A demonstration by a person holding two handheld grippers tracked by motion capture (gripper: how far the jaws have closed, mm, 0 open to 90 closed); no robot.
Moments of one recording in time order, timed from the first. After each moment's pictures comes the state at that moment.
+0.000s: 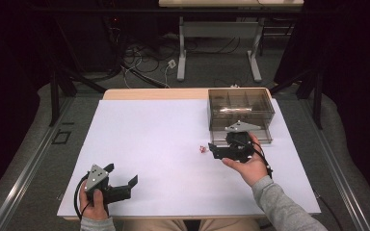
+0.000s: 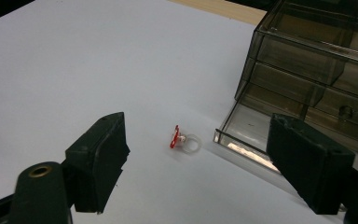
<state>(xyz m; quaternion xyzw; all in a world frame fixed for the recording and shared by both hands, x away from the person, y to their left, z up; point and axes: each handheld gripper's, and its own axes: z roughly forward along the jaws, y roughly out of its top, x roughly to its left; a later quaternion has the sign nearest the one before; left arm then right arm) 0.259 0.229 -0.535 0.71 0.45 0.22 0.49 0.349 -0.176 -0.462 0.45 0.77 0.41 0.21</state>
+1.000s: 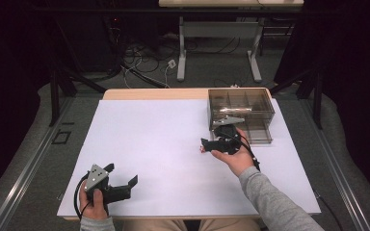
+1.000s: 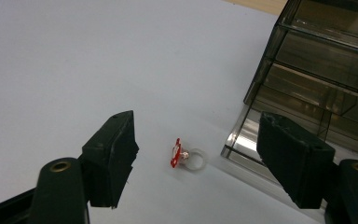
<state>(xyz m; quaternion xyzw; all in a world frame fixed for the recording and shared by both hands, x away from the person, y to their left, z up) 0.260 0.230 -0.536 0.72 0.44 0.22 0.49 0.382 -0.151 -0.476 0.47 0.77 0.37 0.20</state>
